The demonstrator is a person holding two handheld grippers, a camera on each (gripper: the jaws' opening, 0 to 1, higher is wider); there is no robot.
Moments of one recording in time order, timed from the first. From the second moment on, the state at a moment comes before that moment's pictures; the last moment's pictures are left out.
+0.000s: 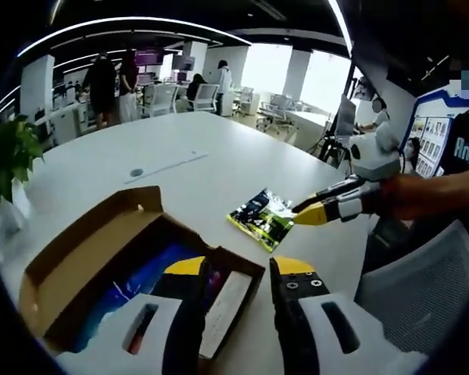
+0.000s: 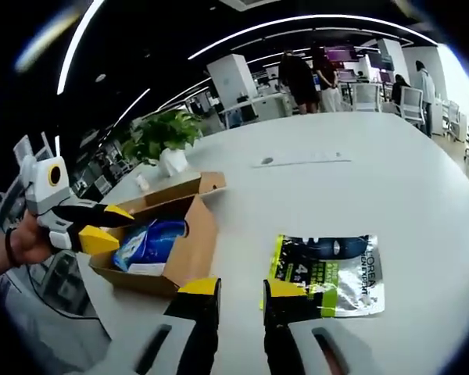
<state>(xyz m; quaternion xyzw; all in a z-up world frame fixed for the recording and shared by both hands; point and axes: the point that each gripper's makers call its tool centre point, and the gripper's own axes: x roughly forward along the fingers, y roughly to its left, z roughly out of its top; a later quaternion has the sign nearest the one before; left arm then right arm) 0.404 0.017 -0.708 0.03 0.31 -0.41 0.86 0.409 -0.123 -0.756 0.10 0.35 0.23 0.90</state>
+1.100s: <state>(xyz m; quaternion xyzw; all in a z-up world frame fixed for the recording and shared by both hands) 0.390 0.148 -0.698 -0.04 0.30 -0.33 0.90 0.399 -0.010 -0.741 0.08 0.35 0.31 0.88</state>
